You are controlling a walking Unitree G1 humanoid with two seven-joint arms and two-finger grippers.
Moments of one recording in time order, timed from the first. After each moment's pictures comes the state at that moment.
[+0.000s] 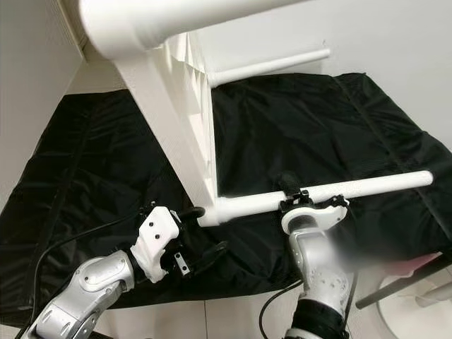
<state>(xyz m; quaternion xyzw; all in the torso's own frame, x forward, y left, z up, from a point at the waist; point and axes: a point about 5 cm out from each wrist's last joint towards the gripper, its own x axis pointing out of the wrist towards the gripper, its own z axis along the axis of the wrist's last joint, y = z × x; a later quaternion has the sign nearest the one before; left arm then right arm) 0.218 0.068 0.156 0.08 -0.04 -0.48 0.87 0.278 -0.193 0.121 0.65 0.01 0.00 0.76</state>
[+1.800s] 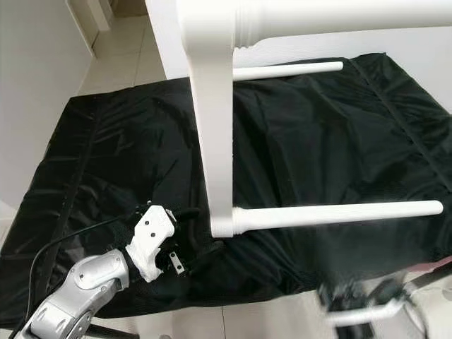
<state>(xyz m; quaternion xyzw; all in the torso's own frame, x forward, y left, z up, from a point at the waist) 0.221 0.075 0.153 0.08 -0.02 -0.48 0.87 0.175 -0.226 0.154 0.57 -0.19 0.18 0.78</state>
